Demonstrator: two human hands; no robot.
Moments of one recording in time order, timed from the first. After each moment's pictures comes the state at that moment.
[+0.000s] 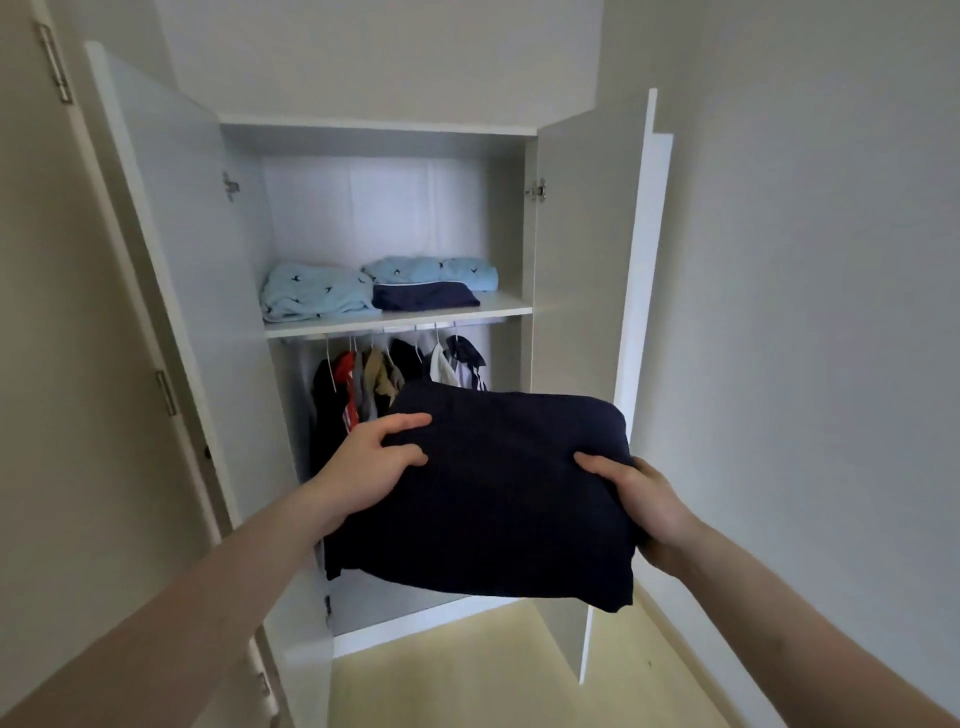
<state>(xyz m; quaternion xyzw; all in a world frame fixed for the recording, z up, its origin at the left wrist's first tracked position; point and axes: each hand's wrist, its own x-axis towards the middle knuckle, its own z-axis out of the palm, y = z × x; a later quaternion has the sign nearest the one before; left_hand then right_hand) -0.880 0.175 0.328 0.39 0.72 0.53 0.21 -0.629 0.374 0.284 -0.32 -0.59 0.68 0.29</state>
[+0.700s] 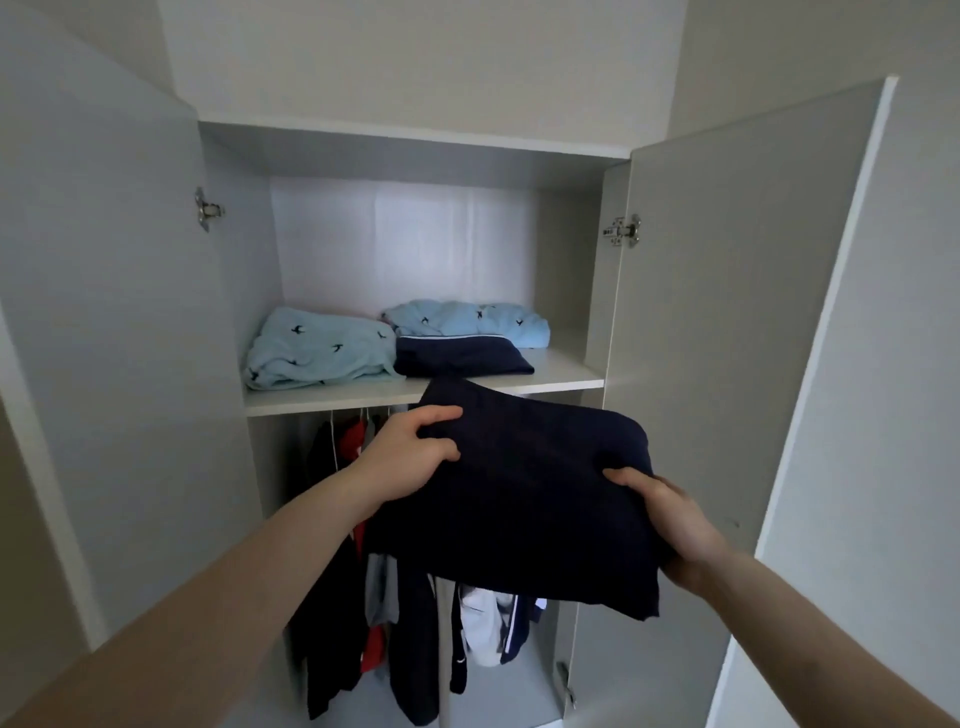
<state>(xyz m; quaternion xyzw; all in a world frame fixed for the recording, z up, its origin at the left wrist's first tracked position) -1.168 0.391 0.365 0.41 0.71 0.54 0.18 -0.921 0.585 0.308 -0.32 -0.59 0.67 0.31</state>
